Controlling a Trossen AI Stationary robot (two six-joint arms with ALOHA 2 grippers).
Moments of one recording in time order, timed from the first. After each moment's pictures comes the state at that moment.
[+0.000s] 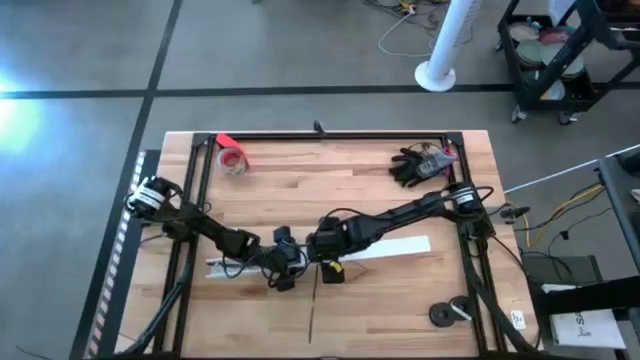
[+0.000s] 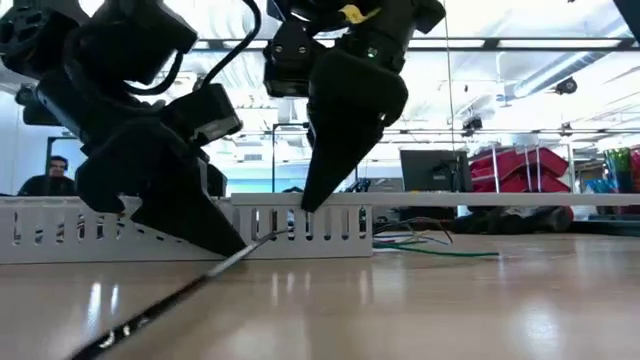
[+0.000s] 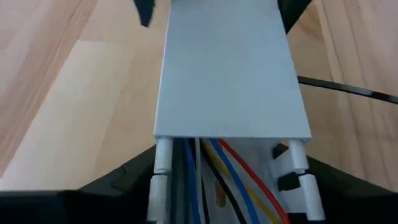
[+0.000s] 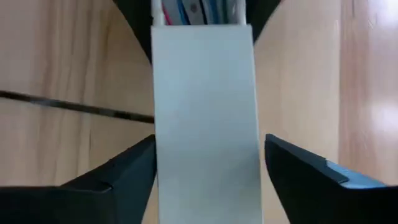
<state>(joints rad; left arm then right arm) -0.36 1.74 0.61 0.37 -0.33 -0.37 0.19 2.14 1.55 -0.61 0.06 0.09</state>
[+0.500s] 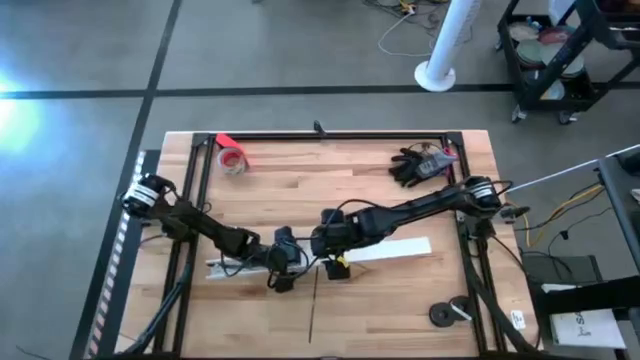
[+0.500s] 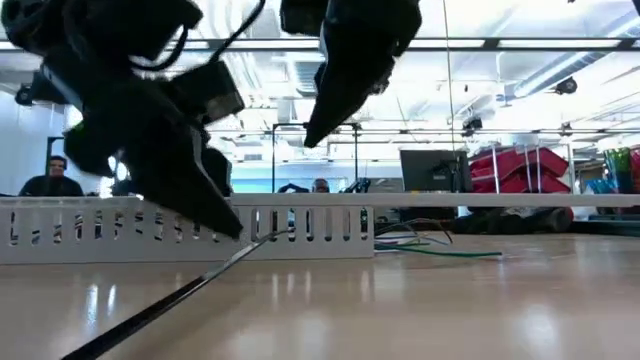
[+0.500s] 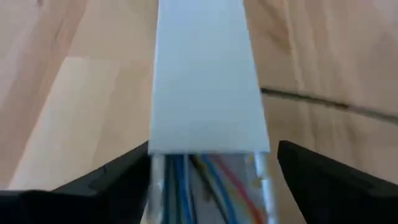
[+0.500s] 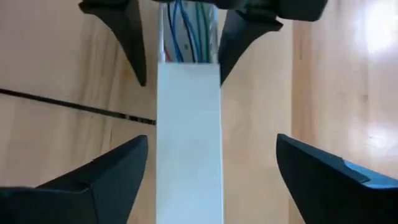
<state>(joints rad) -0.37 1.64 0.67 0.19 -0.27 -0.35 0.20 2.00 1.55 -0.65 0.10 0.05</state>
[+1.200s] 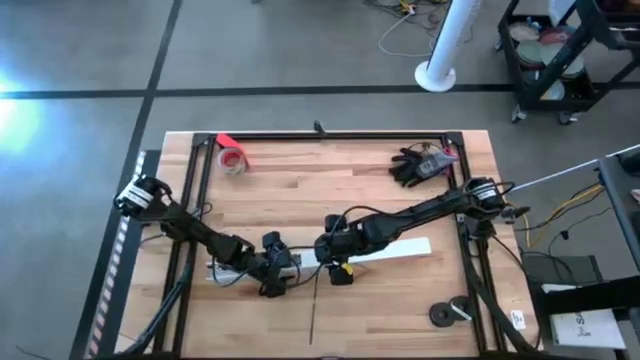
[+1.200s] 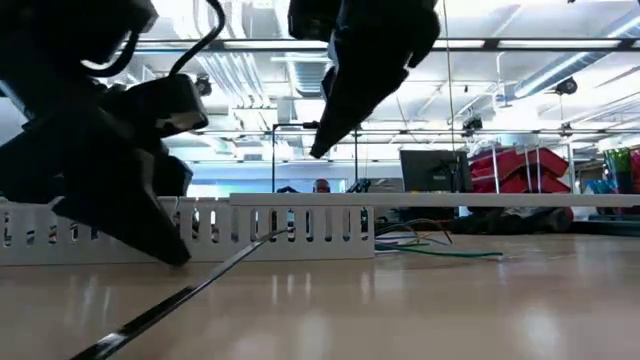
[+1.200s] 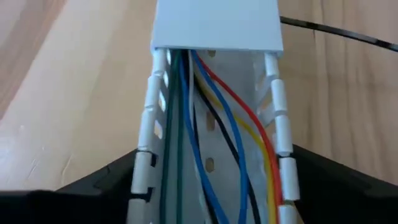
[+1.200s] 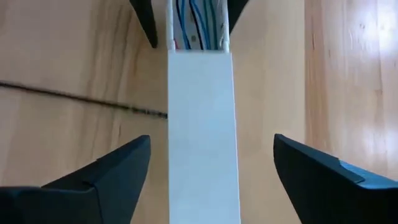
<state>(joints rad) -0.47 1.69 0.62 0.13 -0.38 -0.53 0.23 1.99 1.44 -0.50 0.12 0.08</state>
